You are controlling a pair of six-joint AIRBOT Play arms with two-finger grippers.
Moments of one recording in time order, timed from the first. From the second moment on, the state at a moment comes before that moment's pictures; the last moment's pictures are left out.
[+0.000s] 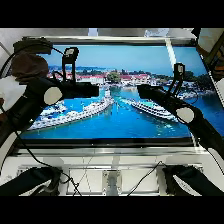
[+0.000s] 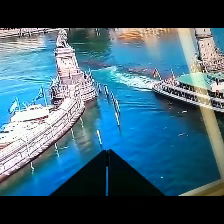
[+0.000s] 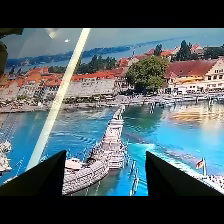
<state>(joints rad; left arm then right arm) -0.57 -1.09 1.25 1.54 -0.95 -1.91 0.32 -0.89 0.76 -1.03 0.32 1.47</state>
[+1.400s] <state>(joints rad) -0.38 -1.10 1.25 2.37 -1.01 -1.91 0.32 -0.89 0.76 -1.04 0.44 1.47</state>
